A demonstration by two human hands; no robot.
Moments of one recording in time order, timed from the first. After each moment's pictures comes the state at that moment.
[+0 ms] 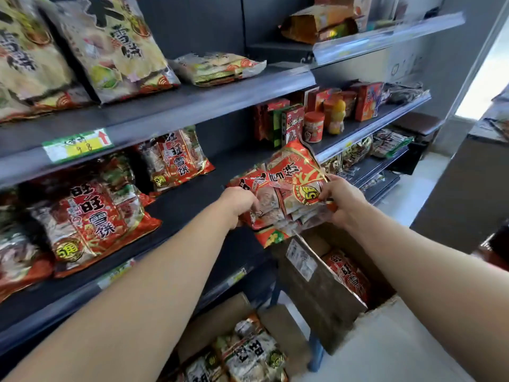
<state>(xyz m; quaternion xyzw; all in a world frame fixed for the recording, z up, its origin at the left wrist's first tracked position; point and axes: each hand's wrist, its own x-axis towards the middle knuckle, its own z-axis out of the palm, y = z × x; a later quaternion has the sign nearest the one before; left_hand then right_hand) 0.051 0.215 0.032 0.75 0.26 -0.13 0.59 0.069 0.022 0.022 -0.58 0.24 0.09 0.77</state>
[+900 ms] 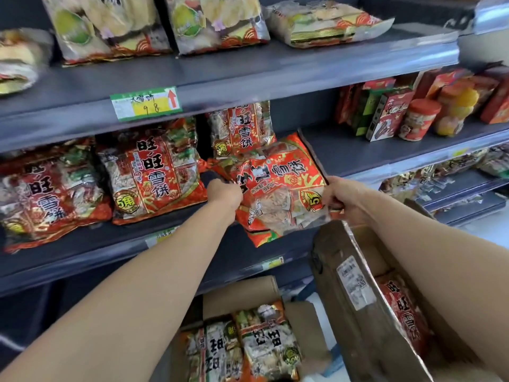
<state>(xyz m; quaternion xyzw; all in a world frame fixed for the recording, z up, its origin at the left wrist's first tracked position) 0.075 0.349 -0.021 0.67 0.45 0.12 0.59 0.168 0.138 -0.016 -0.76 0.05 0.35 0.55</state>
